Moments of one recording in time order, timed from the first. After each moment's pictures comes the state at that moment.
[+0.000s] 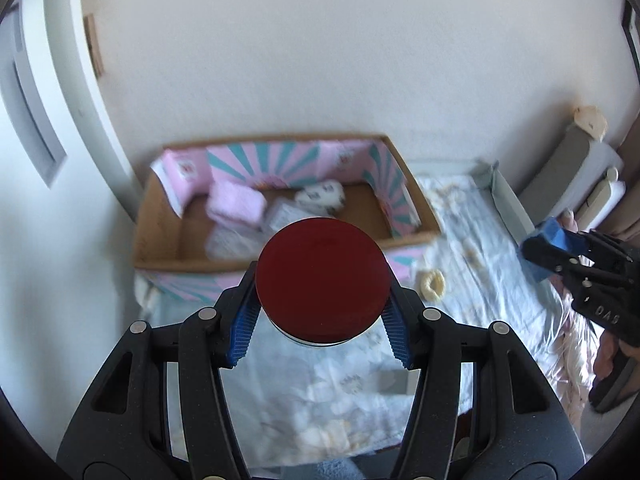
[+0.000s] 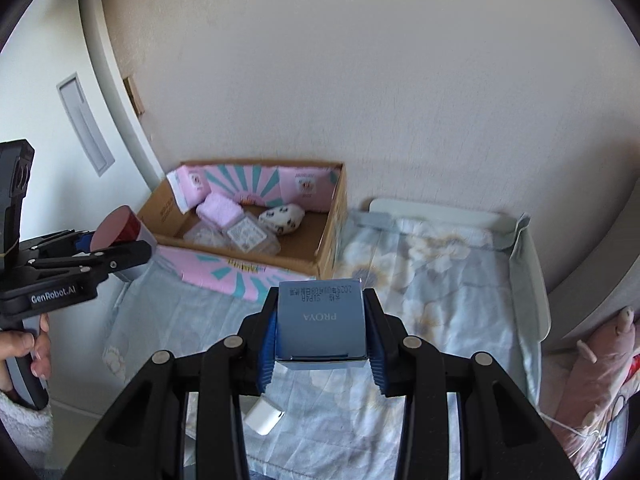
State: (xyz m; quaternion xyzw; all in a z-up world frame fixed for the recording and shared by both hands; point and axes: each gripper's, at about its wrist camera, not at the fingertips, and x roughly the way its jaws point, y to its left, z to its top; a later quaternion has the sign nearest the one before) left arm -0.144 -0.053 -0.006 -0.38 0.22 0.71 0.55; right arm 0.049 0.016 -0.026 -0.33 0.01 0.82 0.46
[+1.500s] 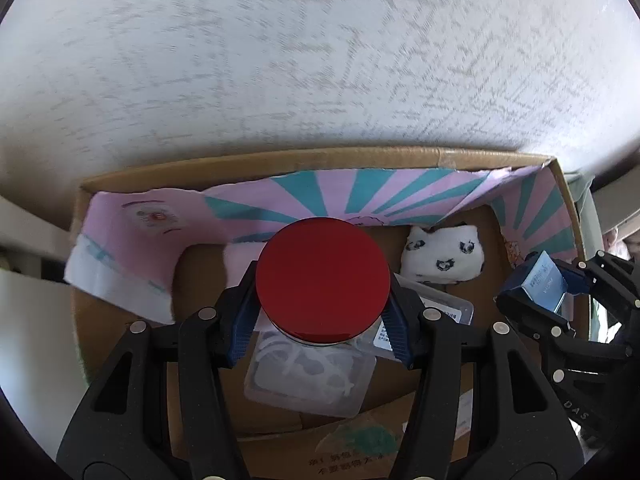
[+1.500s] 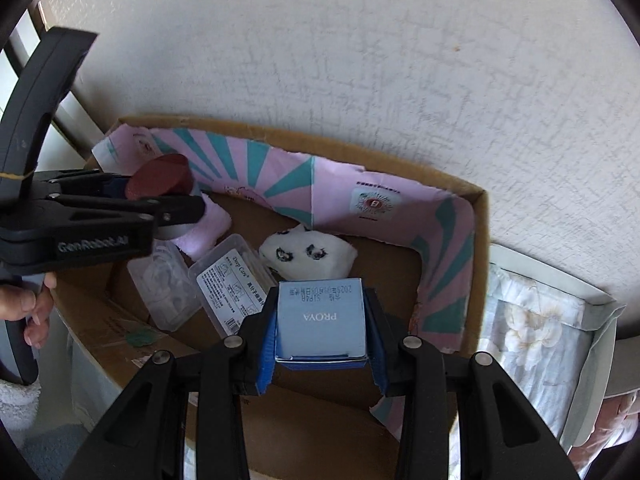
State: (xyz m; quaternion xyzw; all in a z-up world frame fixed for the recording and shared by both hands) left arm -0.276 0.112 -0.135 -0.50 0.30 0.63 0.51; right arm -0.117 0.175 -0.094 -0.48 0.04 0.77 0.42
